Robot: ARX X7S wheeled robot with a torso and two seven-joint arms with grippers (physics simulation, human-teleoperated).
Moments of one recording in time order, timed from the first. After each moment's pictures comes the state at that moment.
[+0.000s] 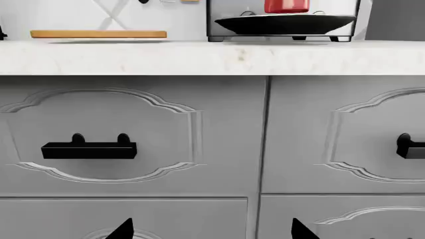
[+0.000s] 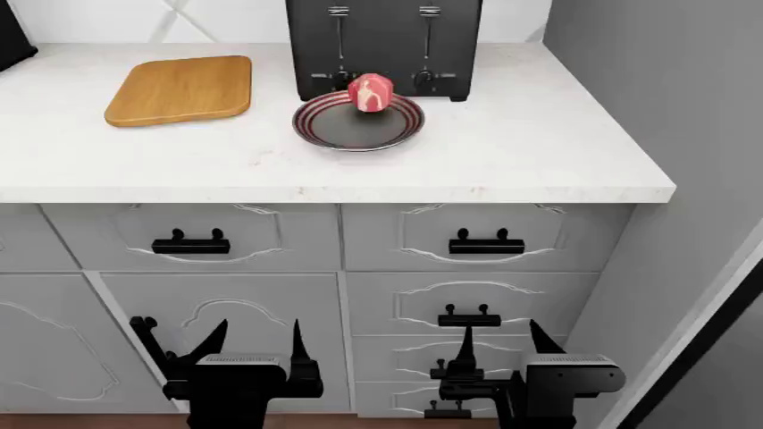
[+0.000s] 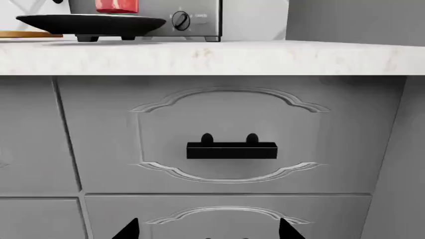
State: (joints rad) left arm 0.00 0.00 0.00 0.00 0.00 0.00 0.00; right arm 0.00 0.00 0.00 0.00 0.00 0.00 0.00
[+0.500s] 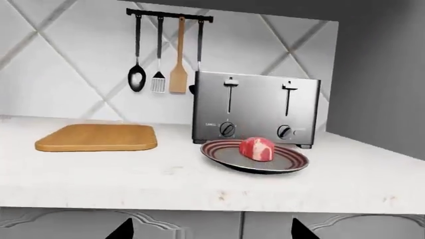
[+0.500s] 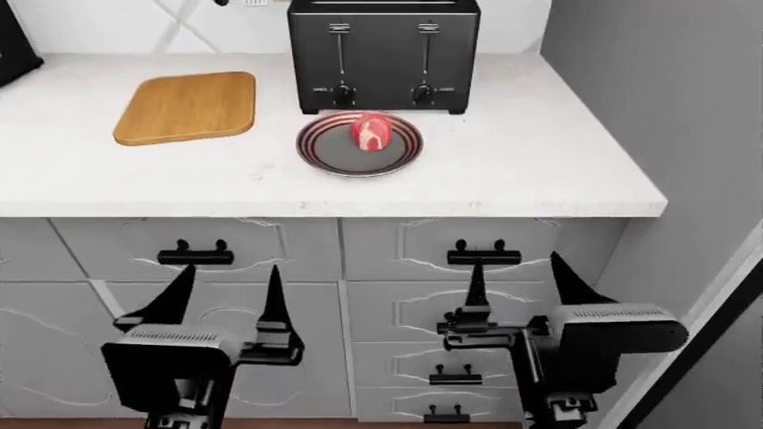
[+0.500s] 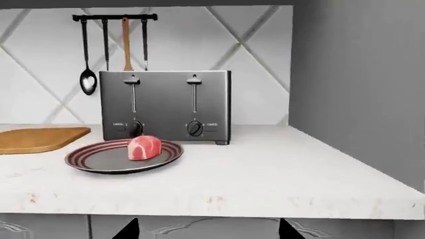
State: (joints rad) left arm 0.02 -0.11 0.01 0.45 -0.18 -0.19 -0.01; right arm 0.04 0.07 -0.07 -0.45 0.07 0.26 0.07
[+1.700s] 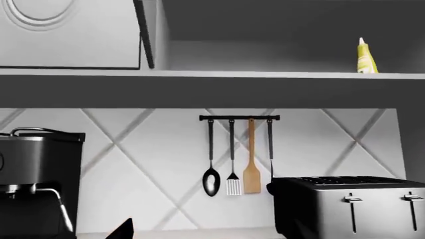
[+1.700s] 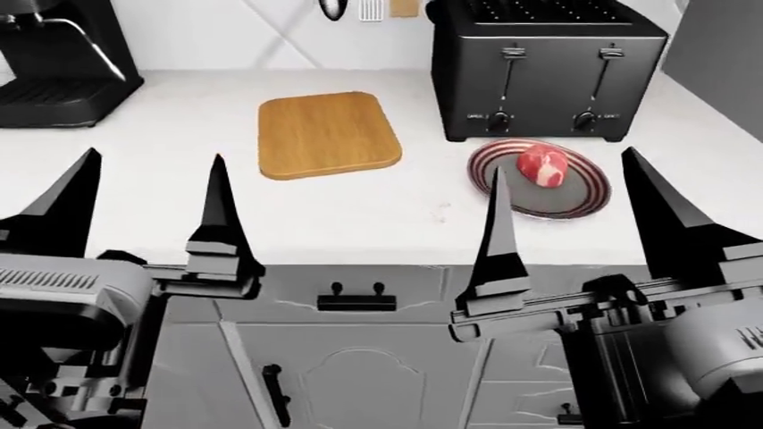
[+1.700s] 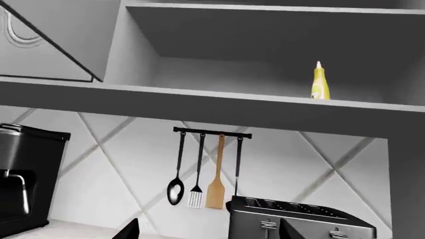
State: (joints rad) left arm -0.23 -0.27 -0.04 0.97 -0.37 -0.66 -0.20; right arm 0.56 0.82 -0.64 -1.04 0.65 0.41 0.97
